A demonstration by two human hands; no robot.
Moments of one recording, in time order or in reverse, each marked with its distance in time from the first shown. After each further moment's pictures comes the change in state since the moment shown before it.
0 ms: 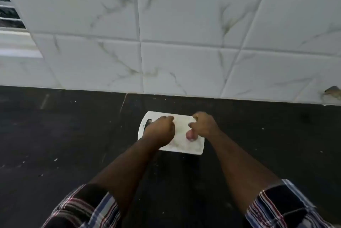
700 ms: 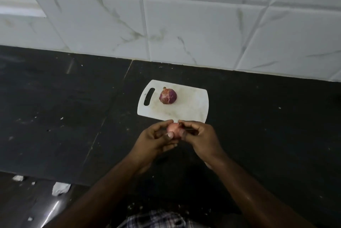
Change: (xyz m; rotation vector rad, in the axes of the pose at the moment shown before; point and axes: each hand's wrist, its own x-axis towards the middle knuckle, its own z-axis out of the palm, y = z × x) left_hand -0.124 0.018 0.051 -1.466 -0.090 -0.342; right_hand -0.122 0.041 0.028 0.814 -0.205 -0.189
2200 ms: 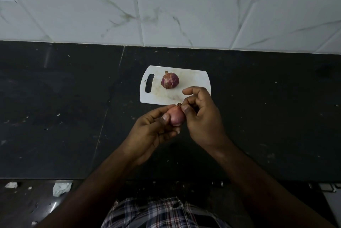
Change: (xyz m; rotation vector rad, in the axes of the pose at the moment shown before) left_hand -0.032 0.029 -0.038 -0.090 -0.176 -0.003; right_hand -0.027 -0.053 0.062 -0.187 0.265 -0.227
